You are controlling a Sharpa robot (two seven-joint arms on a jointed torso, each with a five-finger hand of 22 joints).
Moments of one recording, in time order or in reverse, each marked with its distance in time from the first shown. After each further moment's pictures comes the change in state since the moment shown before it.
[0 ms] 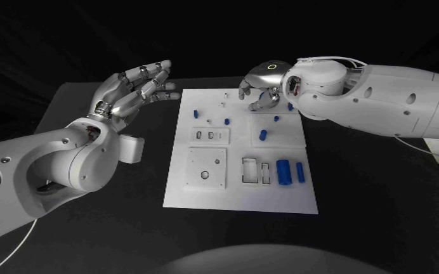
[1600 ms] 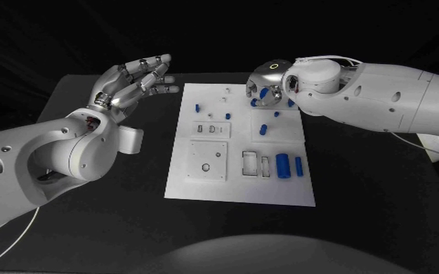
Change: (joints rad) left arm 0.000 0.010 -0.001 -0.025 -0.004 0.015 -0.035; left_hand 0.009 -0.001 0.006 0.000 0.014 0.012 0.013 0.000 0.001 -0.007 0.000 0.008 0.000 -0.007 0.000 0.004 -0.005 0.000 -0.011 0.004 0.000 -0.002; right arm -0.054 0.039 0.000 -0.104 -0.051 0.026 -0.020; right_hand -0.017 -0.030 0.093 -0.015 0.082 0.055 -0.009 -0.095 0.035 0.007 0.000 -0.036 0.062 -0.011 0.004 -0.021 -0.040 0.000 -0.020 0.005 -0.020 -0.012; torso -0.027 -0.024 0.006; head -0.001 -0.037
